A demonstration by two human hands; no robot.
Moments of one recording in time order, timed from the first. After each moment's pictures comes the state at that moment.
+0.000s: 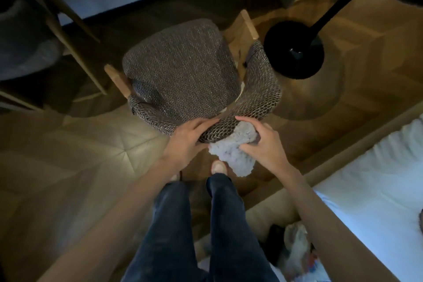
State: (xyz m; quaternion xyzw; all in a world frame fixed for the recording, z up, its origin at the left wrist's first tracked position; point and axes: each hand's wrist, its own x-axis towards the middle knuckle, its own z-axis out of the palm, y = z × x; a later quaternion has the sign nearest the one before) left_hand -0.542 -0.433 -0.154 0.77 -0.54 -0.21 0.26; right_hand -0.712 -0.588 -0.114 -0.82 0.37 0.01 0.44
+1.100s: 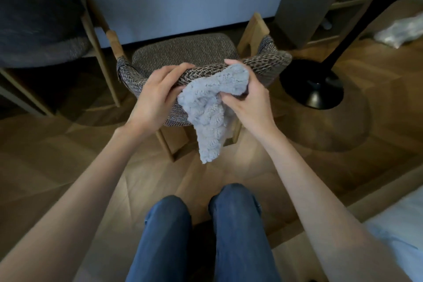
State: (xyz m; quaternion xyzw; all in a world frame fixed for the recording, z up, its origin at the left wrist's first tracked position) left_hand -0.538 -0.364 -0.210 0.79 -0.51 0.03 0.34; right_hand -0.688 -0.519 -0.194 -0.81 0.18 -0.27 0.49
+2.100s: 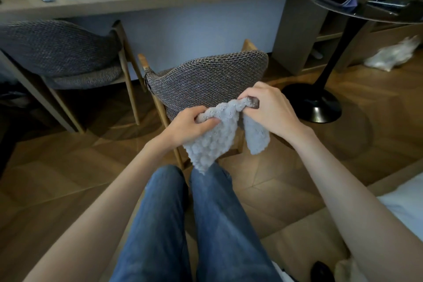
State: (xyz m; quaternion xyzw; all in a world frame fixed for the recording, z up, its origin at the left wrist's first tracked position) left_hand -0.694 -0.302 -0.197 0.79 -0.45 -0.17 0.38; right_hand -0.827 -0.477 -0.166 -0.94 0.15 -0.22 0.21
